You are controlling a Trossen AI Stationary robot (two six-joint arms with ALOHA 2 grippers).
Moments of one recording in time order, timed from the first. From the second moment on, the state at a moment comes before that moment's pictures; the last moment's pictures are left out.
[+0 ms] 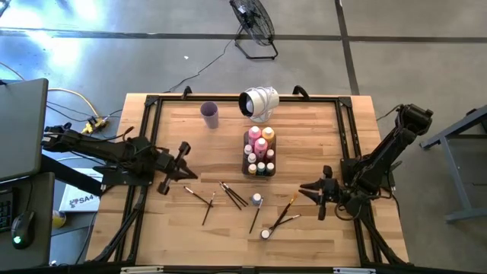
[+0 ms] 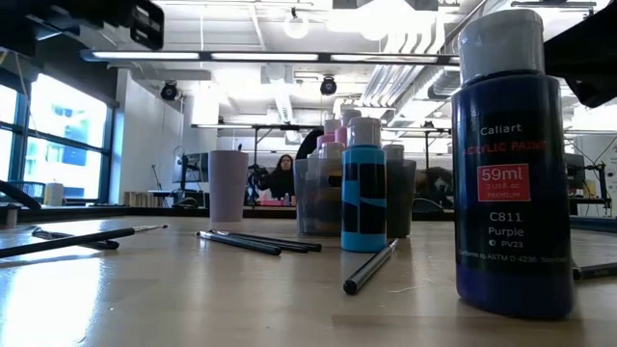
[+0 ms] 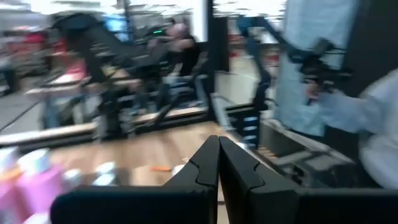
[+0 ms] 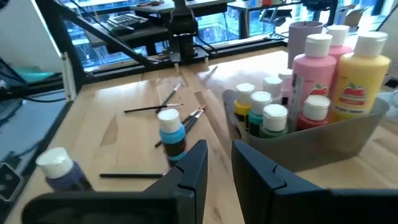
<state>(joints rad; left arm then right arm) -0.16 0.58 0.29 0.40 0.23 0.04 0.94 1.09 0.34 0.28 1.10 0.61</state>
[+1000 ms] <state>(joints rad) -0.16 0.70 0.29 0.30 0.30 0.02 0.94 1.09 0.34 0.30 1.12 0.61</state>
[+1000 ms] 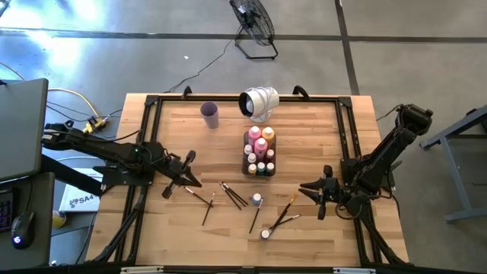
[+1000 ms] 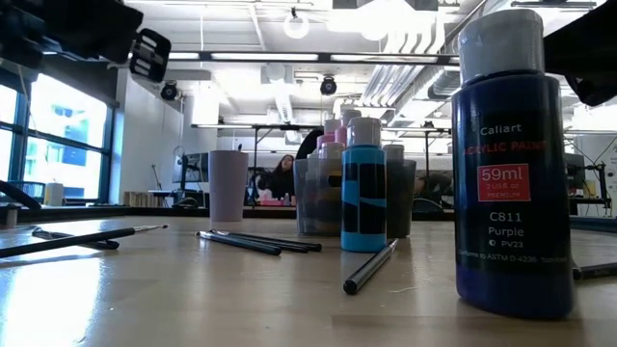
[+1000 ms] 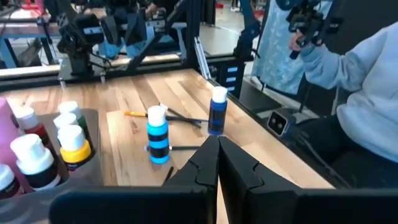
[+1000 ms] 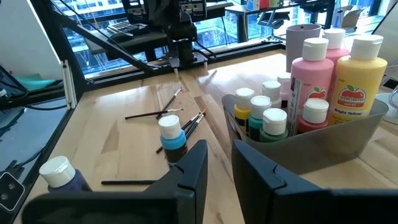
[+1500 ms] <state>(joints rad) -0.16 0.95 0.29 0.54 0.33 0.02 0.94 1.09 0.34 0.29 1.10 0.61</state>
